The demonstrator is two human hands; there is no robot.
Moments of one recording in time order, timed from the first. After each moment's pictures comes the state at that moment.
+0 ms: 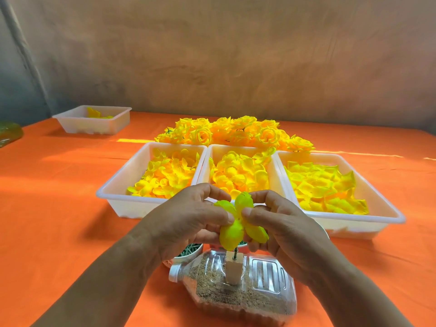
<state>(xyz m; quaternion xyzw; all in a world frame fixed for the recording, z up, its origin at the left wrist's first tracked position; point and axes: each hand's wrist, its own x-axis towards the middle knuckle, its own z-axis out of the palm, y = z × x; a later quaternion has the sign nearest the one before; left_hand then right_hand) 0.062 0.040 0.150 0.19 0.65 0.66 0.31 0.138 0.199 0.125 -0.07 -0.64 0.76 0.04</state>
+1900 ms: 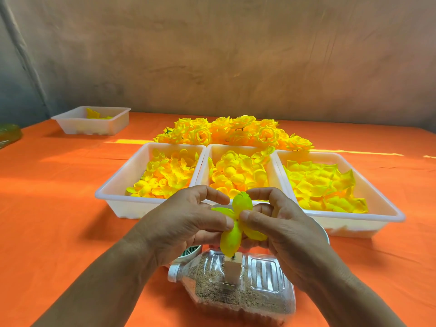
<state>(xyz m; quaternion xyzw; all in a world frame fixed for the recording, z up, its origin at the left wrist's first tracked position) 0.062 0.037 0.144 0.20 0.62 0.69 0.32 0.143 0.193 0.123 -0.06 -0.64 0.76 0.11</state>
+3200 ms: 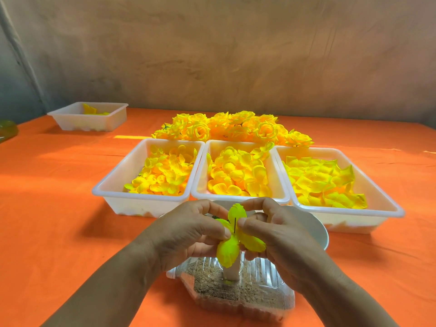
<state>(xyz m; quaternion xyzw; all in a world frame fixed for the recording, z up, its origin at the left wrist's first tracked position) 0.061 0.041 0.122 0.16 0.67 0.63 0.37 0.144 0.191 0.113 -0.12 -0.68 0.72 0.06</state>
